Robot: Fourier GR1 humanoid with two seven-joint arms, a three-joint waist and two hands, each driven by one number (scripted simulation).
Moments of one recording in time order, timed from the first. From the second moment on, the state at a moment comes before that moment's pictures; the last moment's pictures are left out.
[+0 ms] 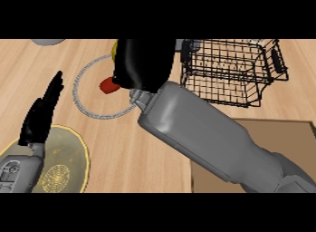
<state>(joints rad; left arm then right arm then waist) -0.22 0.31 -0.02 -1.40 -0.12 0.14 0.06 -1.18 -0.01 0.54 -1.20 0.98 -0.23 1.15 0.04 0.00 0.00</state>
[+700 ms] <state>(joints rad) -0.18 0.32 0.01 -1.44 -0.11 0.12 0.07 -1.32 -0.06 0.38 -0.88 0.98 -0.20 1.01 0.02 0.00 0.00</state>
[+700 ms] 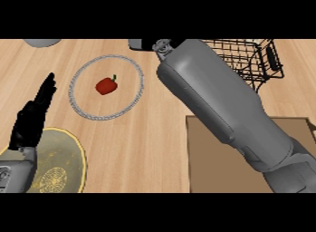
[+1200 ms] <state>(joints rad) -0.17 0.30 0.01 -1.45 -0.14 0.12 0.08 -1.31 -0.18 0.36 -0.75 1.07 -0.12 0.93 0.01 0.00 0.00</state>
